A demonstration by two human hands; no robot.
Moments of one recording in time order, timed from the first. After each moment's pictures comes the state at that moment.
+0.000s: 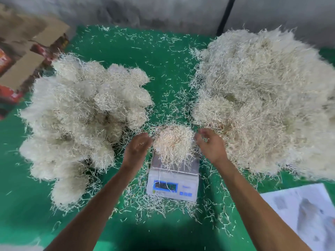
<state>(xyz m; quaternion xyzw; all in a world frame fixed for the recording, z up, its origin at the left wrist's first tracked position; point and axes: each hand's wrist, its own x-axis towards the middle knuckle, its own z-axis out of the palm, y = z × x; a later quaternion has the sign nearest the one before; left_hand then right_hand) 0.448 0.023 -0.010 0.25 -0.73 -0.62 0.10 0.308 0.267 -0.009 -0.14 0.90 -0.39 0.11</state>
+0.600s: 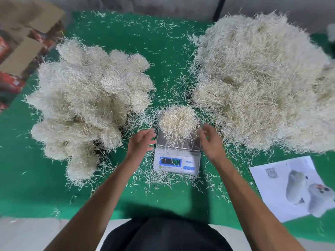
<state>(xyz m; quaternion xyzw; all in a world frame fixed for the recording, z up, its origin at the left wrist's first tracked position) 0.497 0.028 -0.014 0.28 -0.72 -0.63 0.03 0.393 0.277 -0.014 -0.06 0.87 -0.47 0.12</state>
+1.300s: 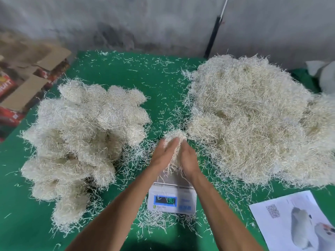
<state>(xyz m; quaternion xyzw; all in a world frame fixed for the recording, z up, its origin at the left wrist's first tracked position) 0.380 0.079 0.024 0.29 -0.74 -0.60 -0.10 0.350 0.190 0.014 -0.01 0.78 -0.59 0.19</state>
